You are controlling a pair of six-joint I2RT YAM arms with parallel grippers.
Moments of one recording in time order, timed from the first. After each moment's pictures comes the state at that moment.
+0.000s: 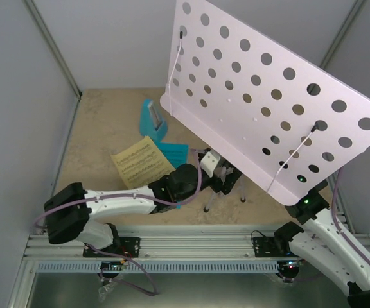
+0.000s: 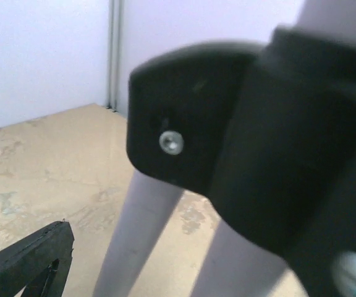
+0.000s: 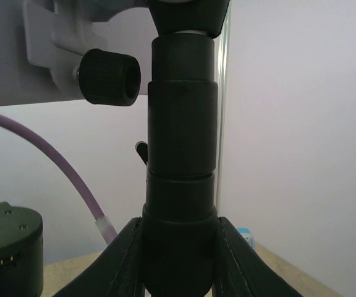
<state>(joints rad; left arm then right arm) -1.17 1.39 0.77 0.55 -0.16 -0.21 0.56 0.66 0.61 0.42 -0.47 0.14</state>
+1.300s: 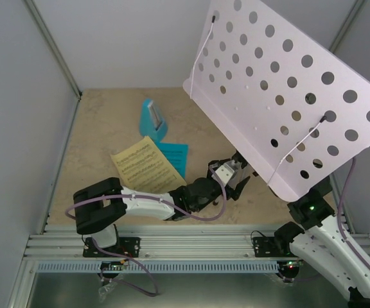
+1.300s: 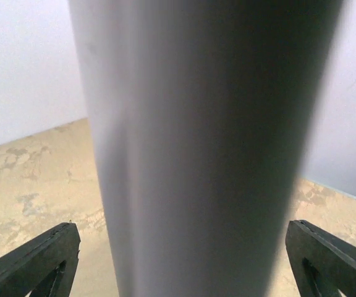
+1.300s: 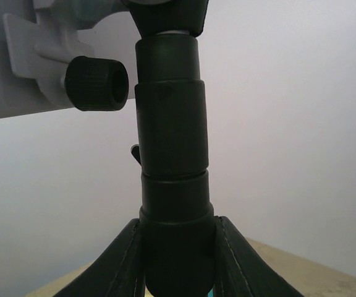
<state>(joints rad) -1.26 1.64 0.79 0.81 -0.40 -0.07 0.57 0.57 0.60 0.31 -0.23 0.22</state>
